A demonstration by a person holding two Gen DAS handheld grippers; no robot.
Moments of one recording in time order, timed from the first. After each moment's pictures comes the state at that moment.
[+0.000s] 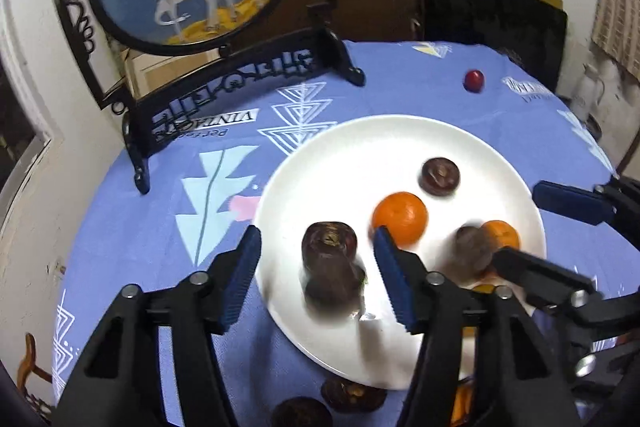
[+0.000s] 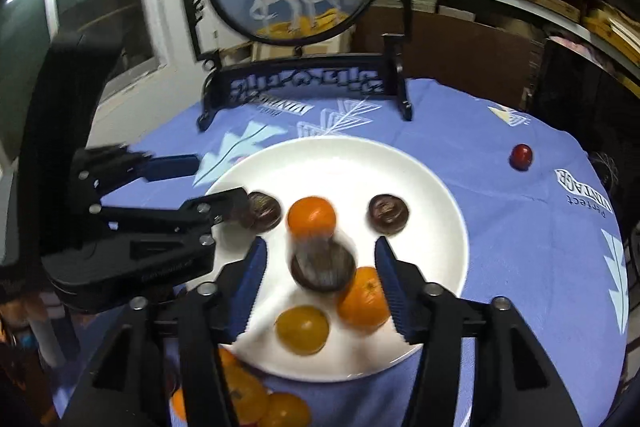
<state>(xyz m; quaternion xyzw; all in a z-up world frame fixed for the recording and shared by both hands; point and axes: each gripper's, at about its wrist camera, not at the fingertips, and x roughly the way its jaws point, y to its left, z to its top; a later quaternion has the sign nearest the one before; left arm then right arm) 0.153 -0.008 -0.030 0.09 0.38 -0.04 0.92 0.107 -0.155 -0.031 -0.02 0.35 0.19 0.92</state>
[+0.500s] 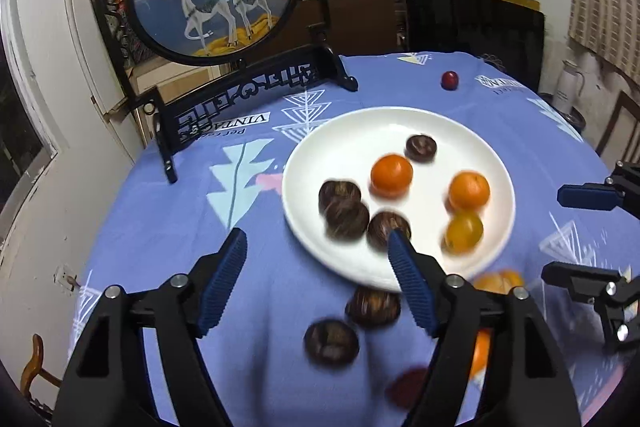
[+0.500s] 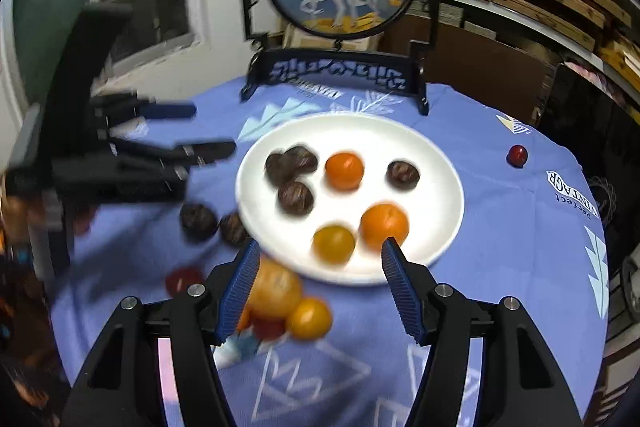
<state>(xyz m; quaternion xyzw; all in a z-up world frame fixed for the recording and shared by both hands) 0.064 0.024 -0.016 0.12 0.34 -0.07 0.93 0.012 -0.156 -0.035 -0.11 0.35 0.23 0.90</state>
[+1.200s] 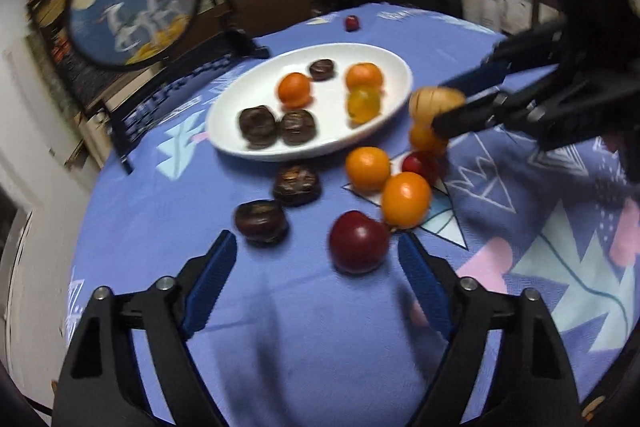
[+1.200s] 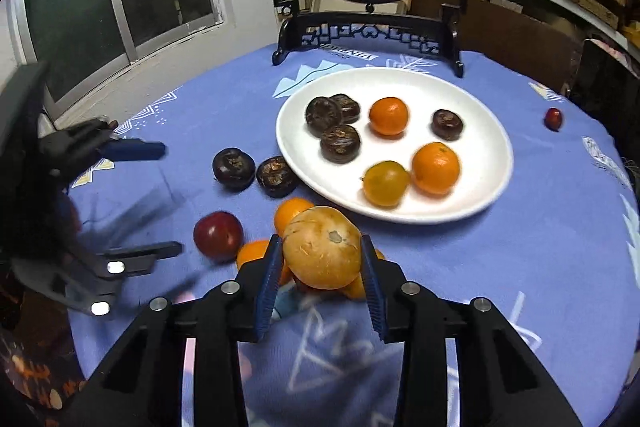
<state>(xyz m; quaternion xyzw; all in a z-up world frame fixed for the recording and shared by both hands) -0.022 0.003 -0.075 0.23 0.34 -0.18 0.89 -0.006 -0.157 -0.060 -0.07 0.39 0.27 0.88</state>
